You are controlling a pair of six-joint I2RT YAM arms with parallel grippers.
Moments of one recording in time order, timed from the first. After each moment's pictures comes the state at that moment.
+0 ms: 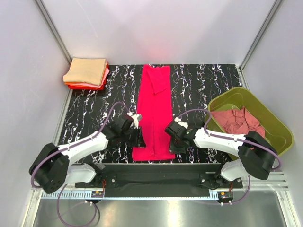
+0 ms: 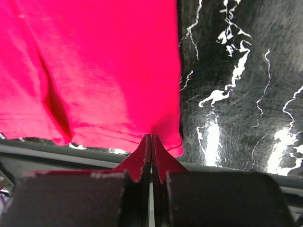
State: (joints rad) left arm -0.67 1.23 0.59 -0.28 0.35 -0.61; right arm 0.94 1.42 0.78 -0.56 0.06 1.06
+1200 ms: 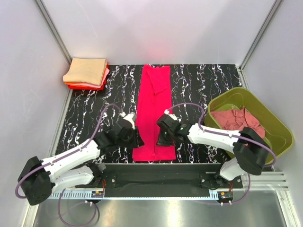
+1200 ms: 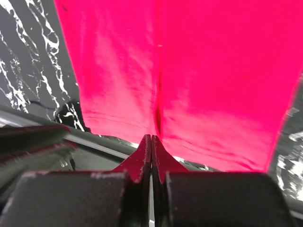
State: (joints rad) left arm -0.85 1.03 0.59 -0.37 0.05 -0.78; right arm 0.97 1.49 0.91 -0.43 0.02 1.06
